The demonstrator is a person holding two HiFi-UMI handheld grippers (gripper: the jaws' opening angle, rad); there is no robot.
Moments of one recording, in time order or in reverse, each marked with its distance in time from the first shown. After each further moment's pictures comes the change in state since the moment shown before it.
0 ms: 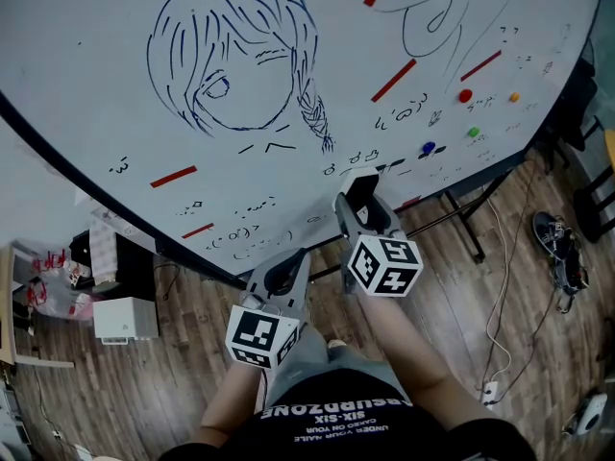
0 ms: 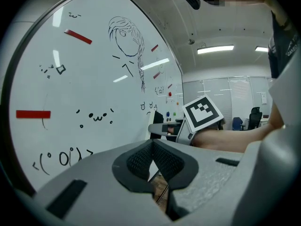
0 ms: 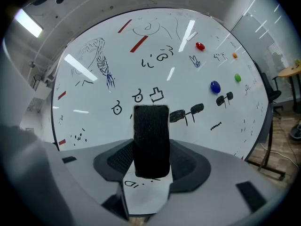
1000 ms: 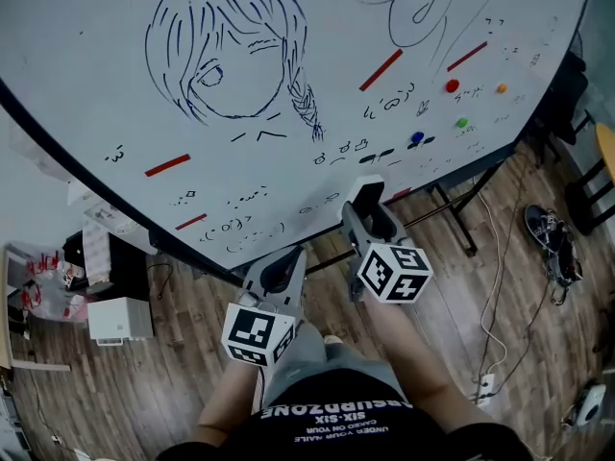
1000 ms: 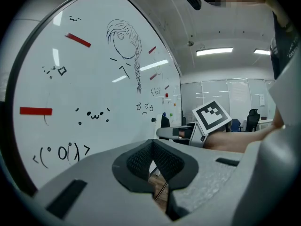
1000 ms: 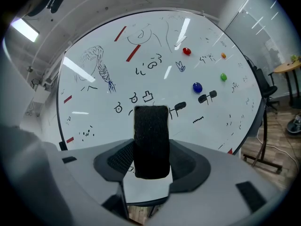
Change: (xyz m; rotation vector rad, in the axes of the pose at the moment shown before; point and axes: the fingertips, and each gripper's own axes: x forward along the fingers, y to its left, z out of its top) left arm -0.010 -0.014 -0.002 -0.010 -0.009 -0.022; right arm -0.042 -0.015 -0.012 0.044 0.023 -0.008
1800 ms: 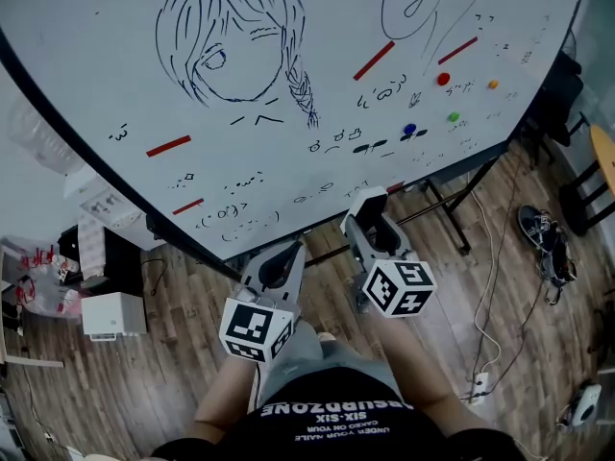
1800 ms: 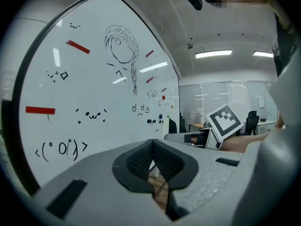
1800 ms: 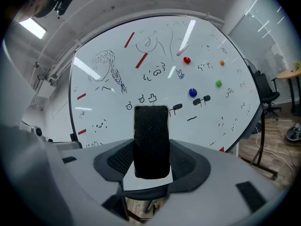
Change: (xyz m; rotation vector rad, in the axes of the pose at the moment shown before) left arm -0.013 -0.018 0.000 -0.011 -0.023 -0.006; right arm -0.050 0.003 -0.012 -0.056 0.013 0.022
